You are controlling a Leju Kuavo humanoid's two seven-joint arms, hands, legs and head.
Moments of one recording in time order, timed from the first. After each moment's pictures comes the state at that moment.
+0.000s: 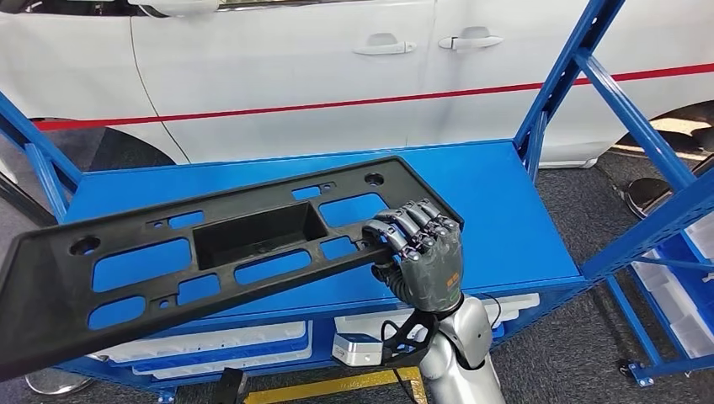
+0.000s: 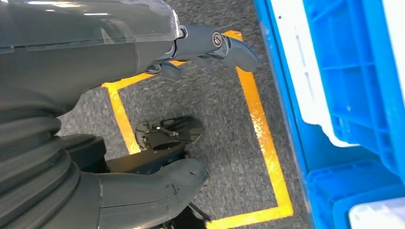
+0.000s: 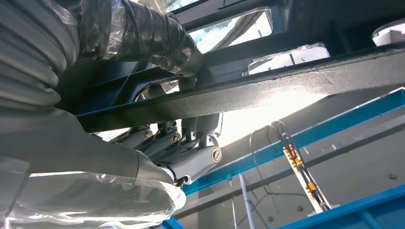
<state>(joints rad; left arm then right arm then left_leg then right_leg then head) -0.19 -0.25 0.94 -0.21 -1.04 0.08 -0.44 -0.17 0.31 0.23 -1.63 1.08 -0.70 -0.68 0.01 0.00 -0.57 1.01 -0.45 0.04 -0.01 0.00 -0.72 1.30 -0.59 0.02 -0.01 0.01</state>
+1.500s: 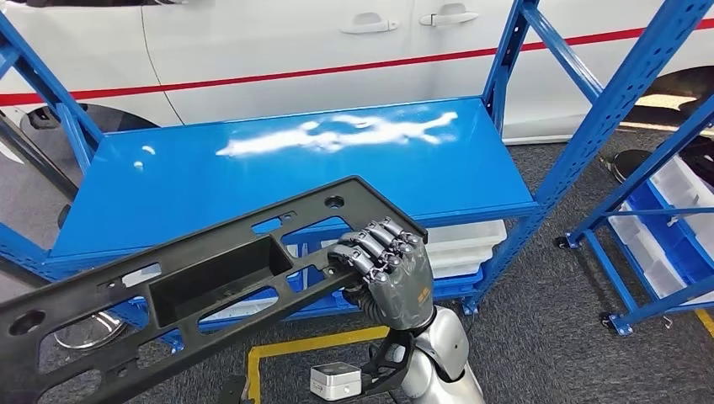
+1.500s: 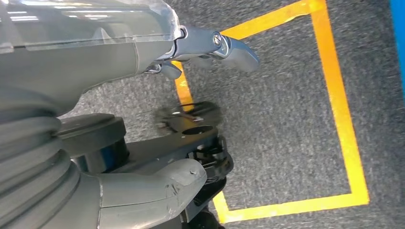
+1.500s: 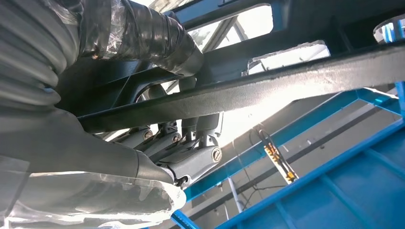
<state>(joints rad) -0.18 -0.25 0.96 -0.21 -1.01 0.08 -0.37 -0.16 0.31 0.36 -1.59 1.03 -0.70 -0.69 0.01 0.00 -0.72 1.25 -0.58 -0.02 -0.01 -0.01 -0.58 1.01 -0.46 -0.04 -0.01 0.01</state>
